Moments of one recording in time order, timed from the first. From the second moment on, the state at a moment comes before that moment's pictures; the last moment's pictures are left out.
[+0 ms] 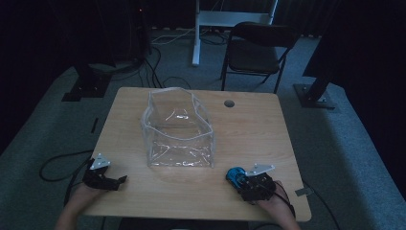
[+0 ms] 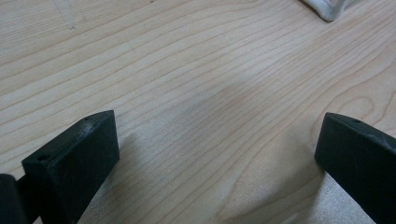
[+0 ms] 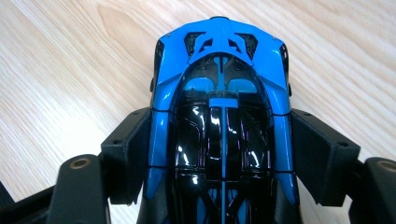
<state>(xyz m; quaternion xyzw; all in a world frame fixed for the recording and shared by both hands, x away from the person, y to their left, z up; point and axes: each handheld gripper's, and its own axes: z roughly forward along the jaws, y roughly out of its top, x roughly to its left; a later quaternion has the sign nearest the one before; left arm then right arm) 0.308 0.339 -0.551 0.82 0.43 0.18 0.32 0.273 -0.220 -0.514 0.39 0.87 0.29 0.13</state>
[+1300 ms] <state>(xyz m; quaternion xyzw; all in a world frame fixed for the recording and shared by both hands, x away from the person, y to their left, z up) 0.308 0.339 -0.551 0.82 0.43 0.18 0.32 0.263 -0.271 -0.533 0.45 0.84 0.28 0.13</state>
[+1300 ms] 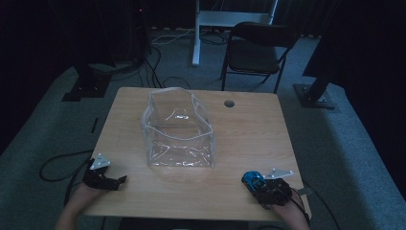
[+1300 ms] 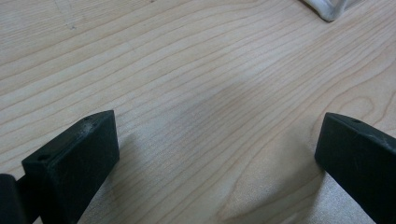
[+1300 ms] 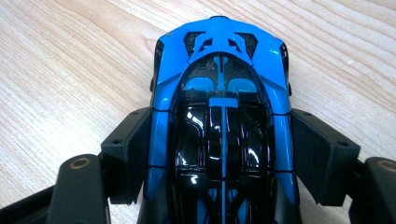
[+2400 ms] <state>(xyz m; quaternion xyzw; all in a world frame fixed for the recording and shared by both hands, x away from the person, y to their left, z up) 0.316 0.328 -0.544 0.83 0.42 0.18 0.31 0.285 -0.265 -0.498 0.45 0.82 0.34 0.12</state>
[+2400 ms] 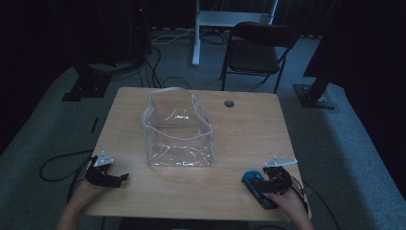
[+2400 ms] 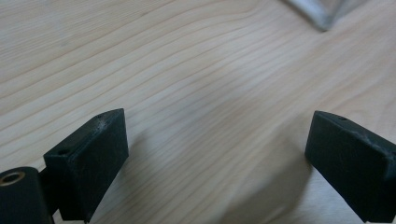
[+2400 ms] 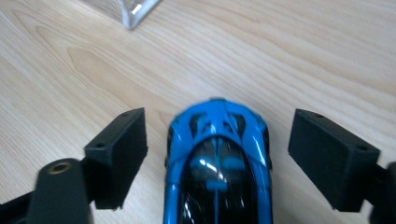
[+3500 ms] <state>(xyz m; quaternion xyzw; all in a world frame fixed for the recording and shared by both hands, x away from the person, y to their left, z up) 0.348 0.271 -0.514 0.82 0.38 0.16 0.39 0.354 -0.168 -0.481 0.35 0.85 0.40 0.08</state>
